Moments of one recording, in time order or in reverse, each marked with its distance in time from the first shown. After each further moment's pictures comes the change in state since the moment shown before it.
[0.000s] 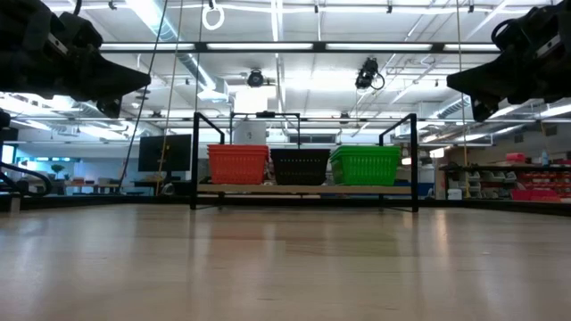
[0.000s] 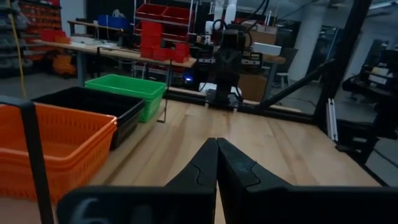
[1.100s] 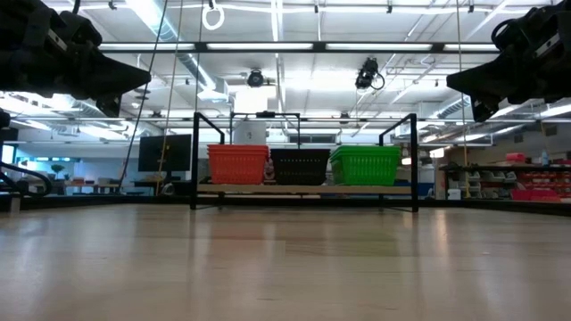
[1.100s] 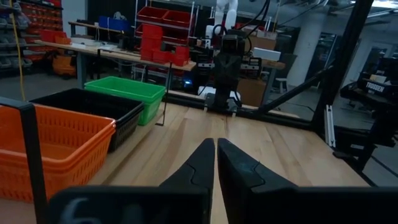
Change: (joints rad) left arm -0.016 0.000 -0.002 0.022 -0.015 -0.017; right arm 0.000 0.000 0.000 0.001 0.002 0.017
